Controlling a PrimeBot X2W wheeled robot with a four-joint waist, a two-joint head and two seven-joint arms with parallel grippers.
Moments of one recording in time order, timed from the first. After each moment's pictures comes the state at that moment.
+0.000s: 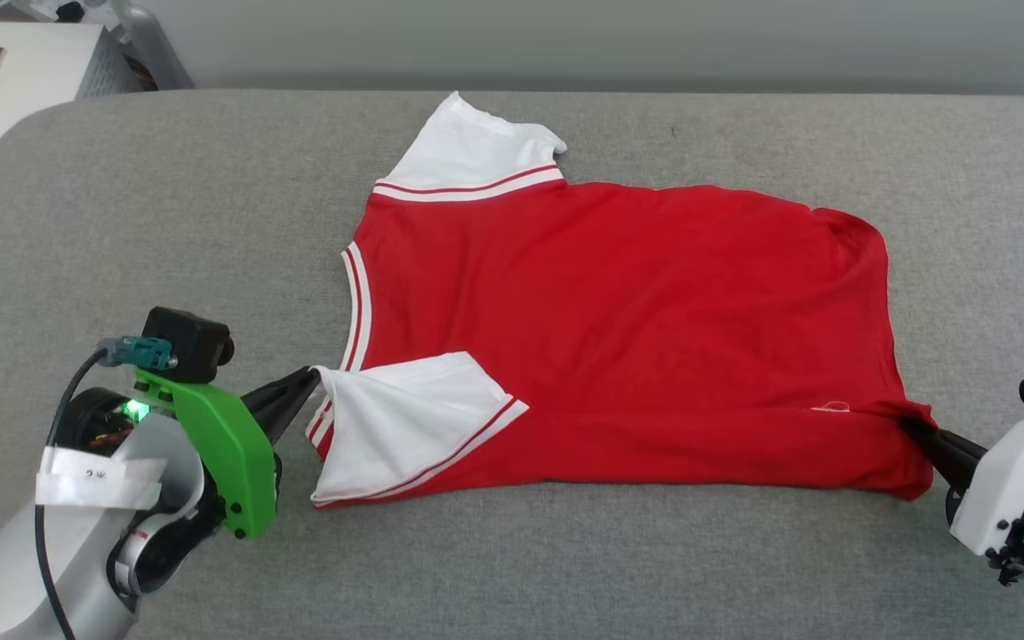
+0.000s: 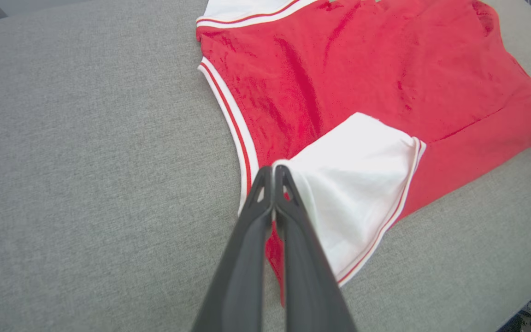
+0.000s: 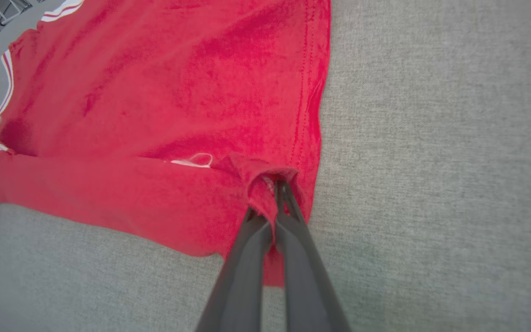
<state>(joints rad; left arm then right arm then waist) -0.40 0.70 -0.62 0.11 -0.90 -0.10 0.24 -0.20 -0.61 0.30 0.23 0.91 0.13 0.32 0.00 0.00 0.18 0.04</state>
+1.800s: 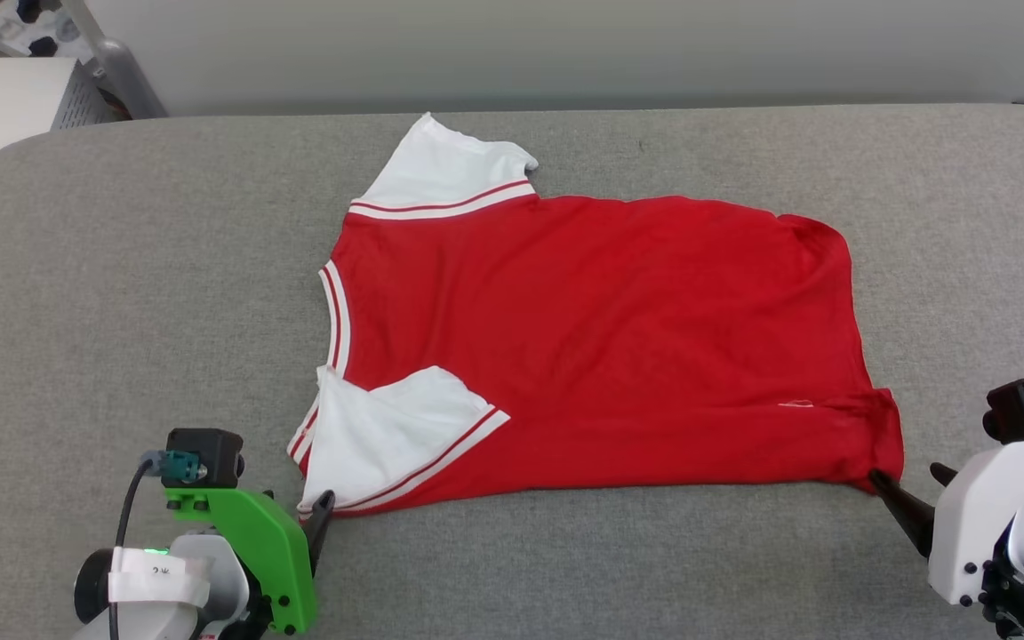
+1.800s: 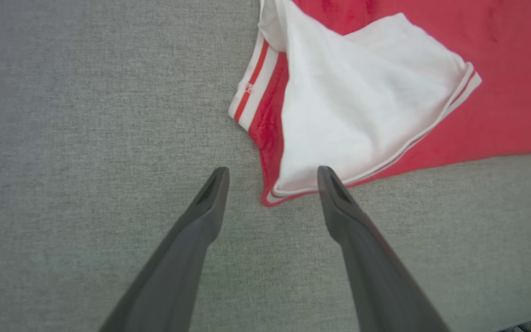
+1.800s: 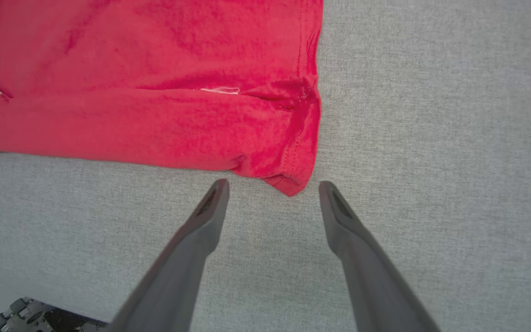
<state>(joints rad) -0.21 0.67 -0.69 0.01 -0.96 0.33 0.26 -0.02 -0.30 -0.04 -0.16 0.43 0.13 0.81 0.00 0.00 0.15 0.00</state>
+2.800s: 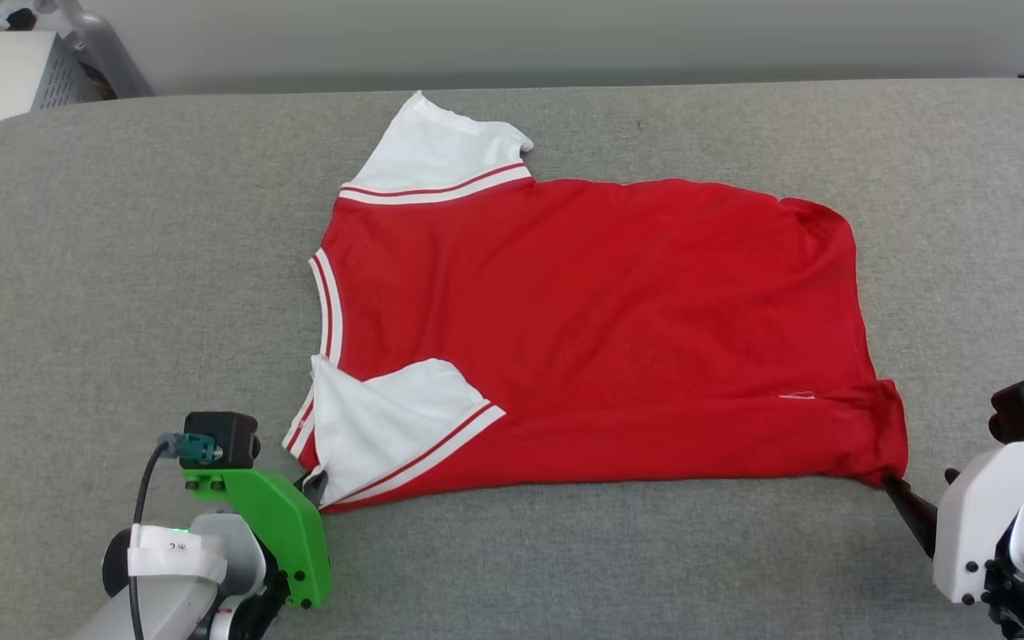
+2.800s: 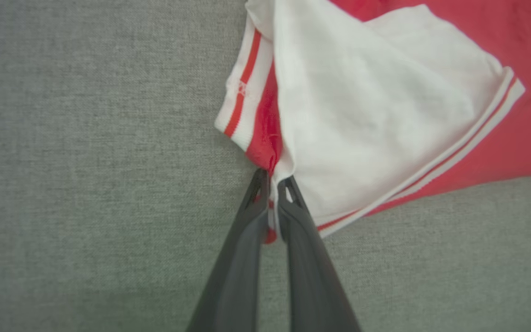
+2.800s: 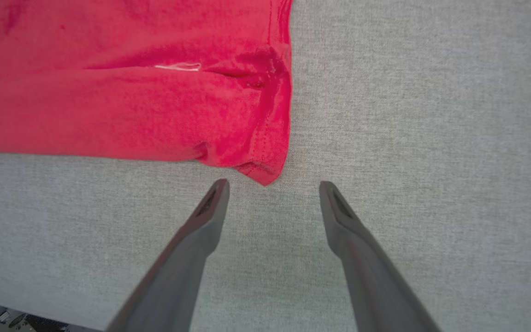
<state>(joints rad) -0.28 0.59 -0.70 0.20 -0.97 0.25 0.21 -0.02 -0.28 -0.07 -0.16 0.36 0.13 0.83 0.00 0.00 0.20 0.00</state>
